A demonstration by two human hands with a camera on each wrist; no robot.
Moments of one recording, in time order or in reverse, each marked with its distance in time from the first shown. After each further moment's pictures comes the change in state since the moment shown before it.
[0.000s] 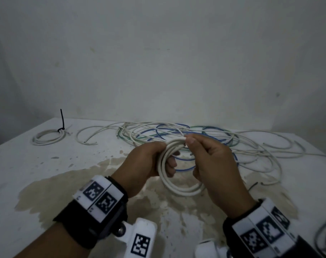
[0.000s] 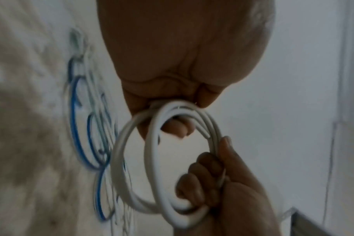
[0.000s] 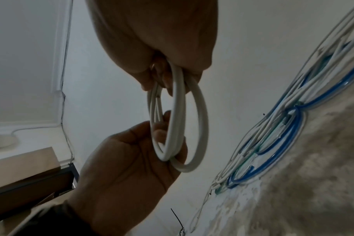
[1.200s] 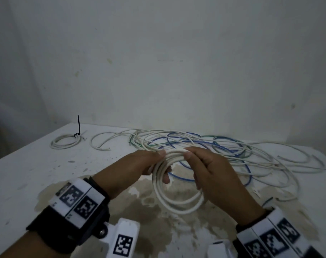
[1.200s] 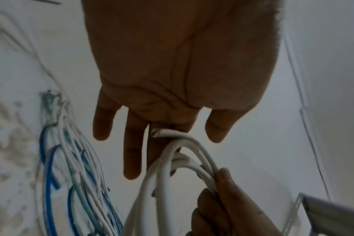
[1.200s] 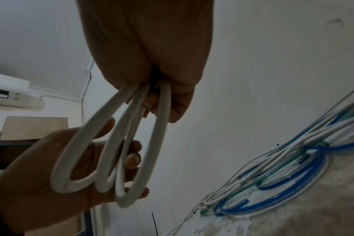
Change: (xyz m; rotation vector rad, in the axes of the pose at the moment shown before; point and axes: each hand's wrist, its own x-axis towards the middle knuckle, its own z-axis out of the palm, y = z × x) left_hand -0.022 0.024 -0.042 0.364 -0.089 0.085; right_hand 0.005 -0.005 0.006 -0.384 -0.297 -0.348
